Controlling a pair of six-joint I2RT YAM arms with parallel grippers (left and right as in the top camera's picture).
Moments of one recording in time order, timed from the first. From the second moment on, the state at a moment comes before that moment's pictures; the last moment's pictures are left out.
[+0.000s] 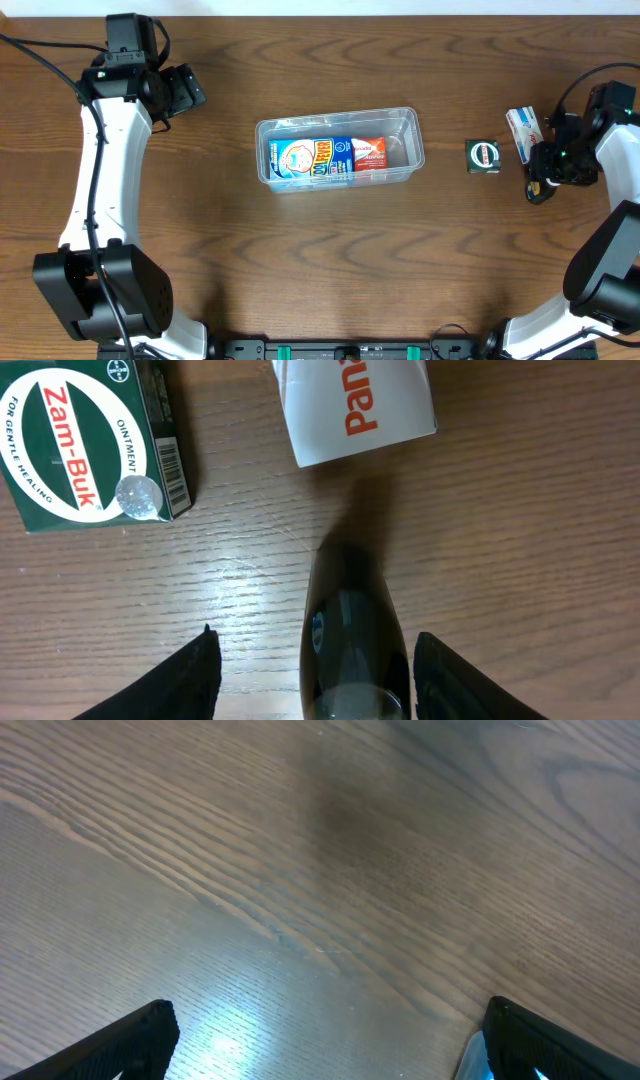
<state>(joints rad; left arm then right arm) 0.09 1.74 1.60 -0.94 -0.11 -0.36 -0.38 1.83 1.33 -0.95 -0.04 -0.25</state>
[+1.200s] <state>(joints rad) 0.09 1.74 1.60 -0.94 -0.11 -0.36 -0.38 1.83 1.25 -0.85 0.00 -0.25</state>
